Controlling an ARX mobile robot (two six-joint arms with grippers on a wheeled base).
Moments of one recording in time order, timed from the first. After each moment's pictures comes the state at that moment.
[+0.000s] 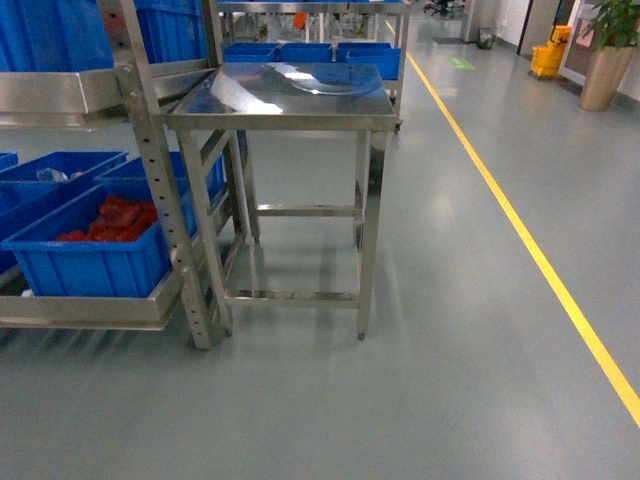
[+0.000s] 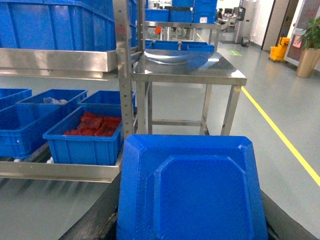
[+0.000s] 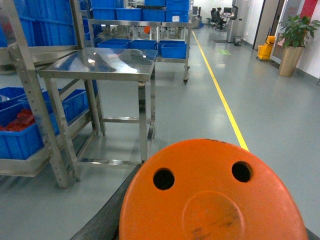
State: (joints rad) left arm 0.00 0.01 0.01 -0.01 0.00 0.00; right arm 0.00 0.01 0.01 -0.01 0.00 -0.01
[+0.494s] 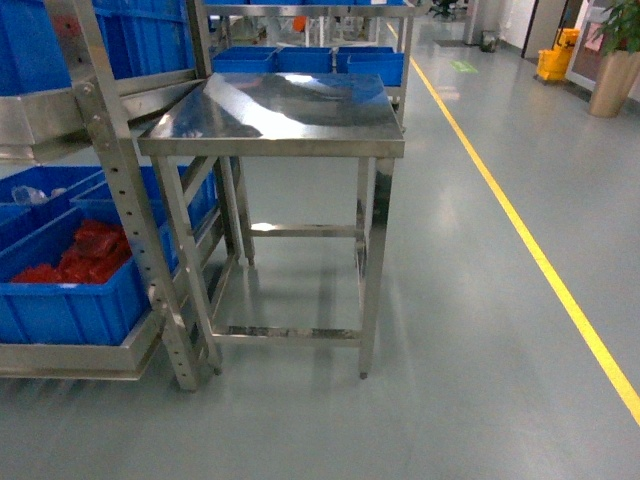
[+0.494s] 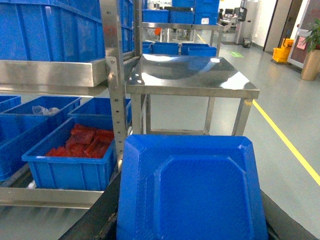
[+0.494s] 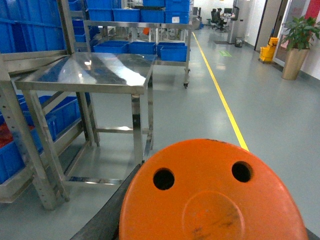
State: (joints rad) left arm 0.00 0.01 0.01 -0.01 0.00 0.00; right arm 0.00 0.01 0.01 -0.01 0.00 -0.01
